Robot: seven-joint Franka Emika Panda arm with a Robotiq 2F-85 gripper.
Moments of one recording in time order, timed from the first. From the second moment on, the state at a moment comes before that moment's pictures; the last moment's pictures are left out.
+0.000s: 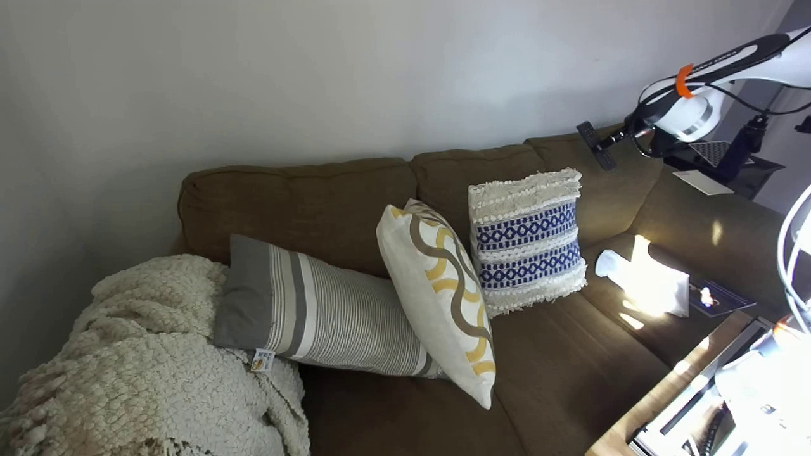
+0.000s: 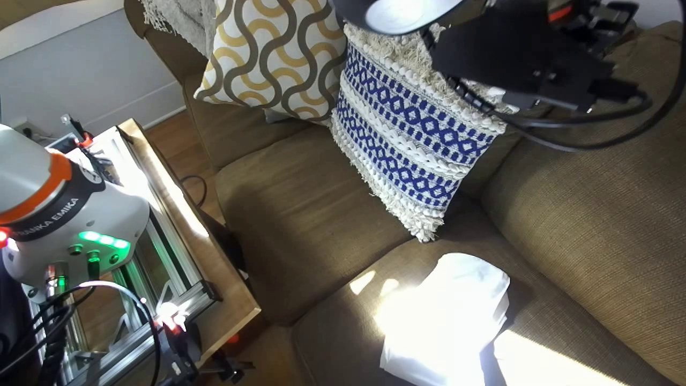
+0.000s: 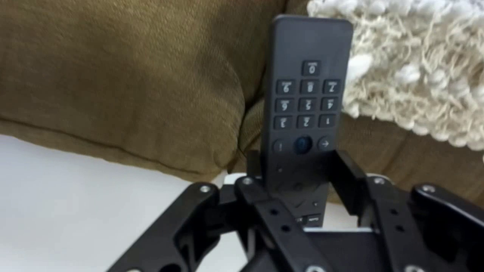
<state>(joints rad) -1.33 0.55 0.82 -2.02 0.02 3.02 -0.94</state>
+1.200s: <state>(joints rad) -0.66 0.66 0.33 -1.44 0.15 2.44 -0.71</state>
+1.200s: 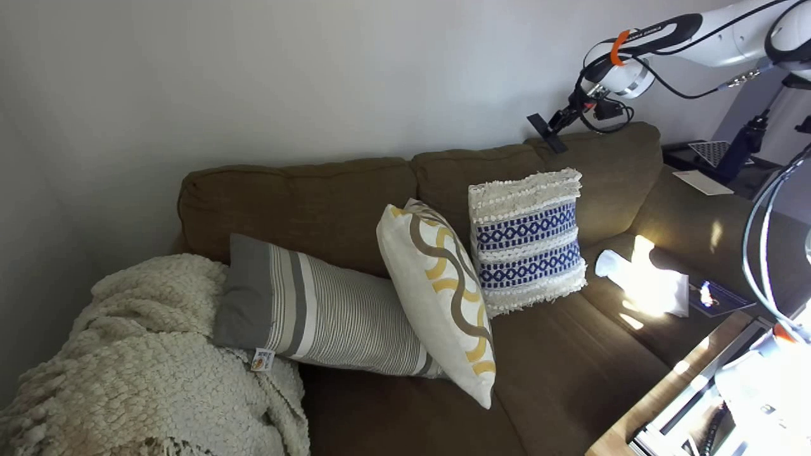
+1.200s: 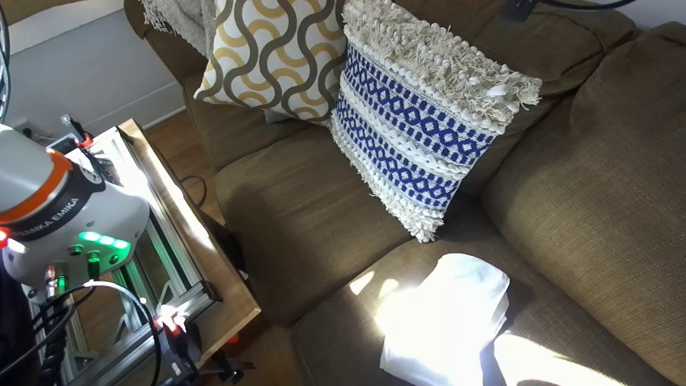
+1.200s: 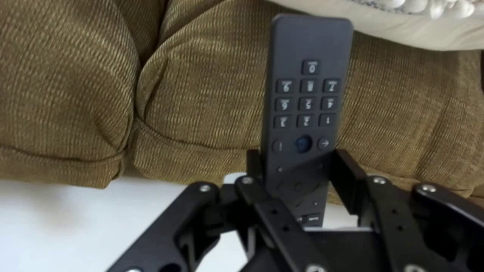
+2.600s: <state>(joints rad) -0.33 1.00 -0.01 -0.82 0.06 1.94 -0.24</state>
